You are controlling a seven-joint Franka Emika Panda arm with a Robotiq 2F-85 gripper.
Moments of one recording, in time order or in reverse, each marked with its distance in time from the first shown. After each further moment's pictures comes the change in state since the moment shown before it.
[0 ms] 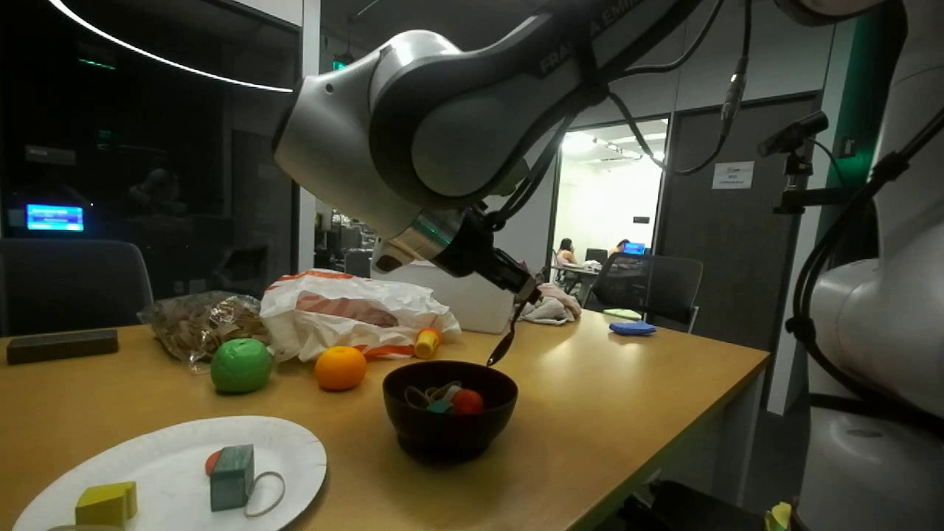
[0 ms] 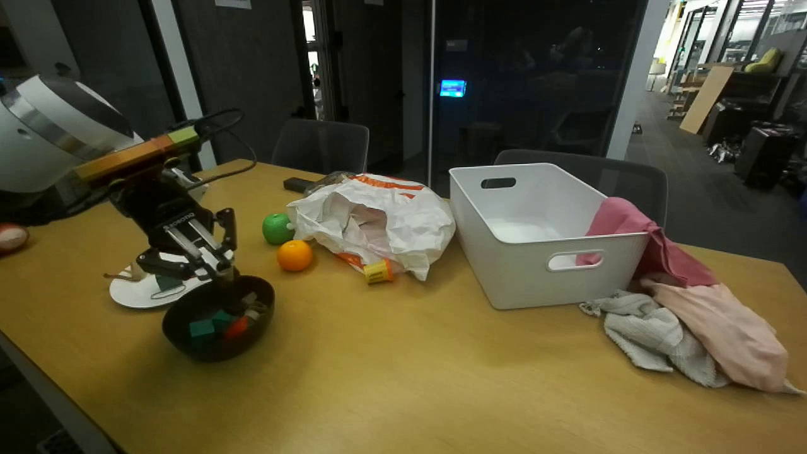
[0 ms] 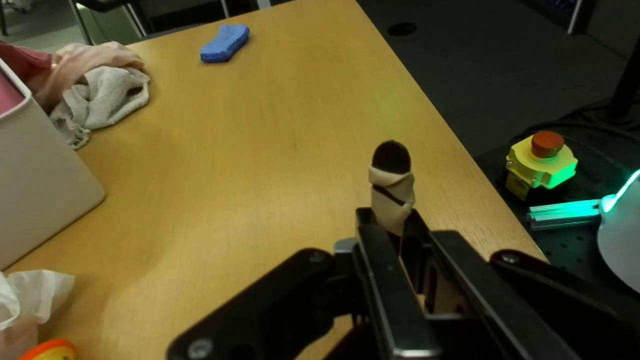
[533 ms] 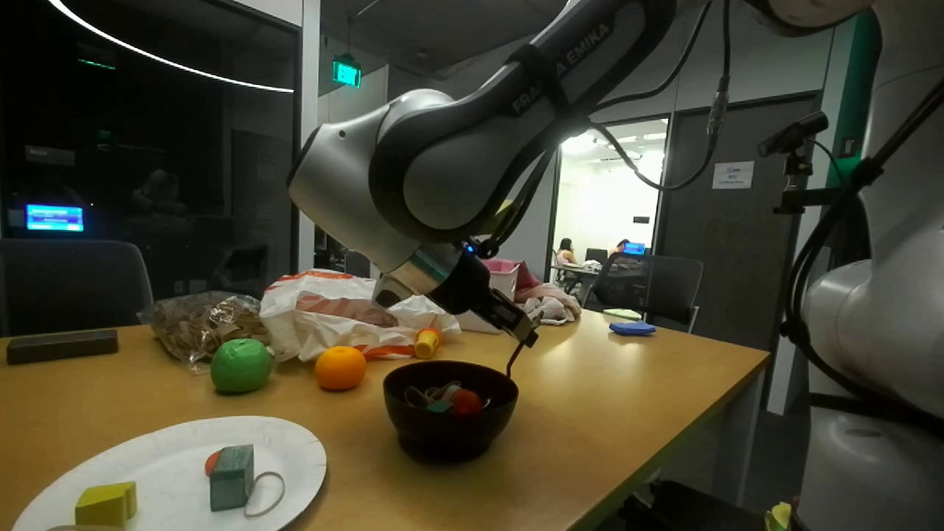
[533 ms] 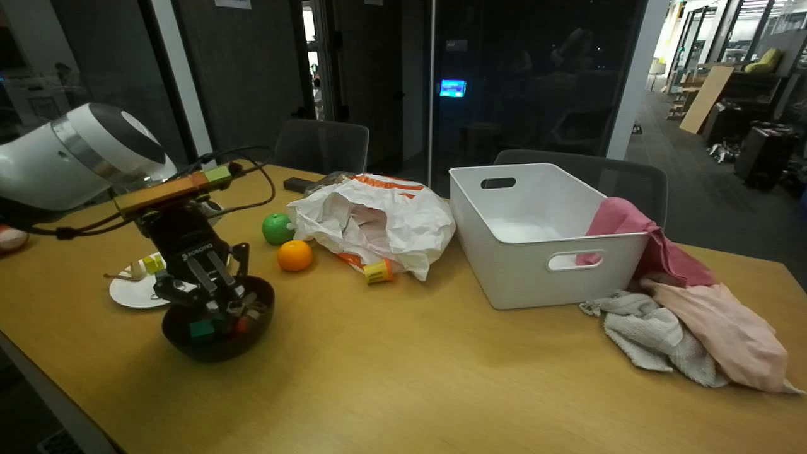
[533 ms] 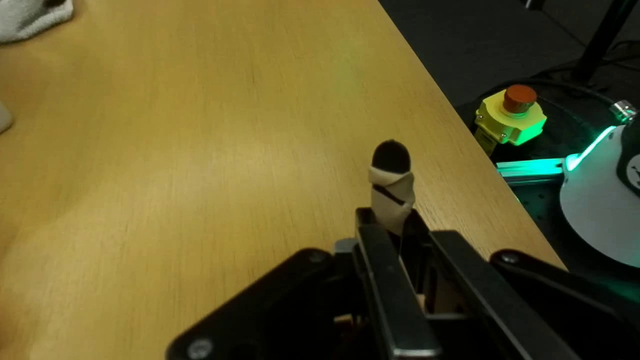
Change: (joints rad) arm -0.017 0.058 -0.048 -0.029 0.089 0.138 -0.046
